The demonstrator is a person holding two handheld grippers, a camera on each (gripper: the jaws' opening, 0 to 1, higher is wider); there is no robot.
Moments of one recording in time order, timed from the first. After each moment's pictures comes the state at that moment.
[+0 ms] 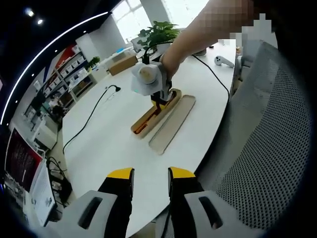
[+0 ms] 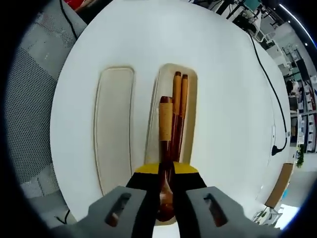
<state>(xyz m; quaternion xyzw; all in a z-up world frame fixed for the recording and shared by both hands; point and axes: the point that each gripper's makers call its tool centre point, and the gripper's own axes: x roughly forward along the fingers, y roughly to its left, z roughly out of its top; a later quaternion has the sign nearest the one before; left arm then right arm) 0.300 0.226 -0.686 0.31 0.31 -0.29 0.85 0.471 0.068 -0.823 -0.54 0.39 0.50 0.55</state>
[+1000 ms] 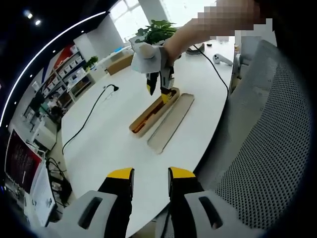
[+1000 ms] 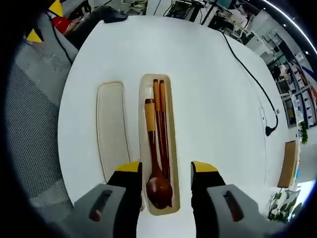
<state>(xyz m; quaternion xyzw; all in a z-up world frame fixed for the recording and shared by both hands) 0.299 0.225 -0.687 0.31 0.32 -0.29 0.85 0.474 0.044 -0.790 -0.46 0.39 0.49 0.63</state>
